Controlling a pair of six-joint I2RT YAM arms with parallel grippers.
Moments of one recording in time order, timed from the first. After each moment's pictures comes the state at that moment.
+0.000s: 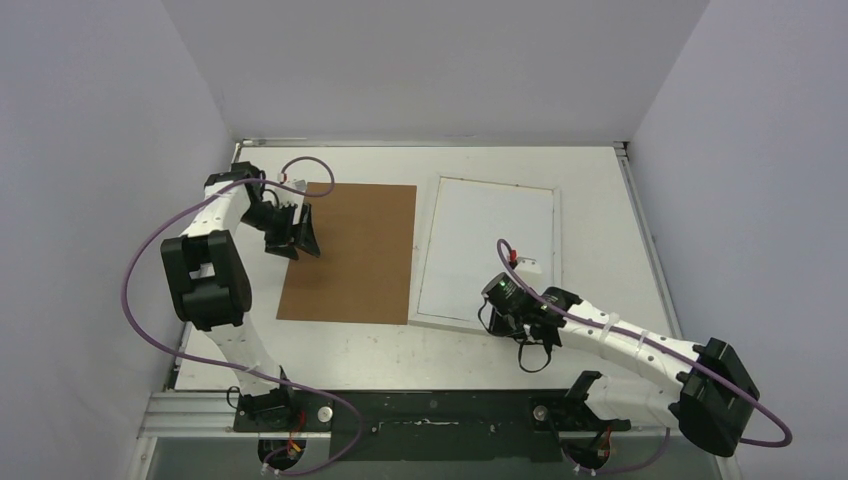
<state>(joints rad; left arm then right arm) 0.16 1.88 1.48 -1.10 0.54 0.26 0.87 1.12 0.67 -0.71 0.32 0.94</state>
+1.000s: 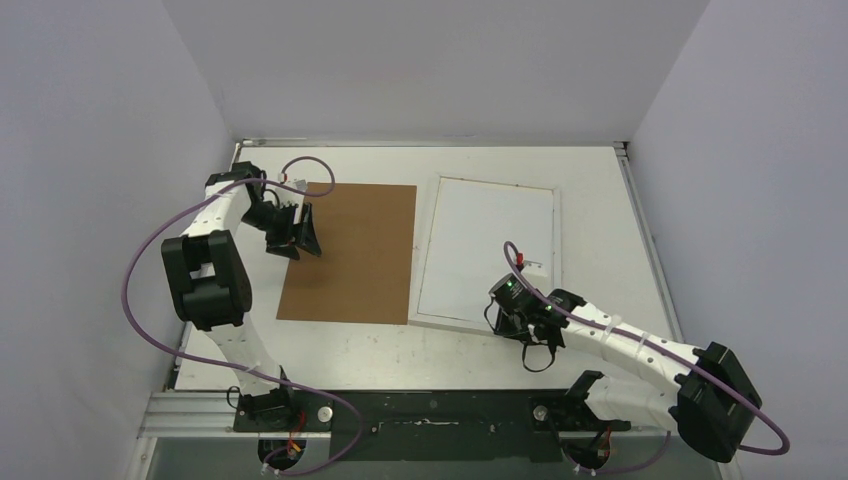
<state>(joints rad) 0.16 1.88 1.48 -1.10 0.55 0.25 0.80 1.10 0.62 -0.69 0.29 0.92</state>
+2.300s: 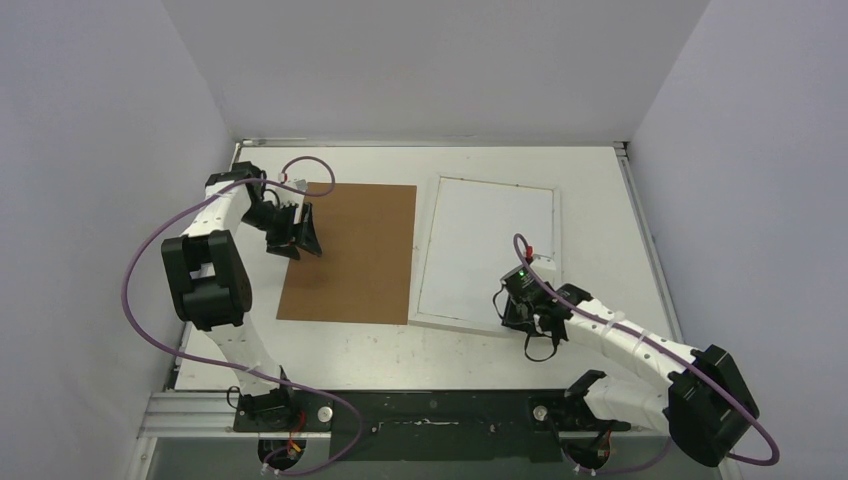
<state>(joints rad) 0.16 1.88 1.48 -1.10 0.56 0.25 0.66 1.11 0.59 -0.63 0.26 0.82</state>
